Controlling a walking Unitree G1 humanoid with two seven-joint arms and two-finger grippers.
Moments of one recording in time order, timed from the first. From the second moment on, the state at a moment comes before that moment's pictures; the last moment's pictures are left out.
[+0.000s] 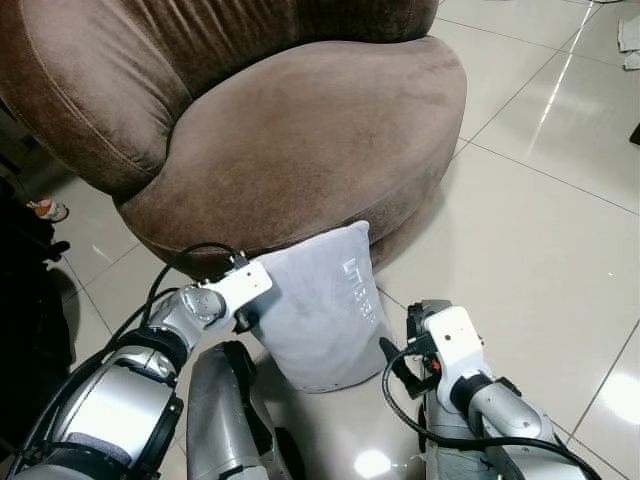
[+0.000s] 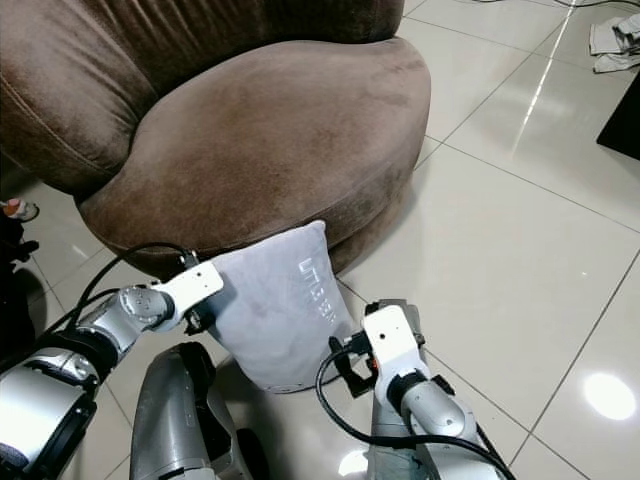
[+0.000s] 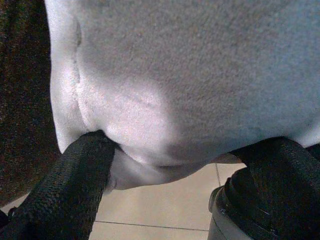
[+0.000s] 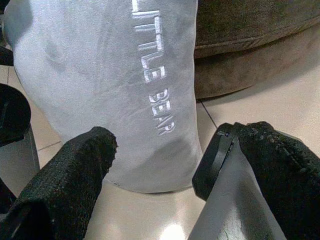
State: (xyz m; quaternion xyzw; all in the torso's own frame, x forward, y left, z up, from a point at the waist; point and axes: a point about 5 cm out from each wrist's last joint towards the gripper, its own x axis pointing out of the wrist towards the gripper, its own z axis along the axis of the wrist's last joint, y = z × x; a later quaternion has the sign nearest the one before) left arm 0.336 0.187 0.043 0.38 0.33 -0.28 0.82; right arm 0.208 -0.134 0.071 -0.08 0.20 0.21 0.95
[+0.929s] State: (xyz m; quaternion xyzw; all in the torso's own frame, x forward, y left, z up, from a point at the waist) left arm 0.350 0.190 0.065 0.40 0.30 -0.29 0.81; right arm 0.214 -0.130 0.065 -0.08 0.19 0.21 0.96
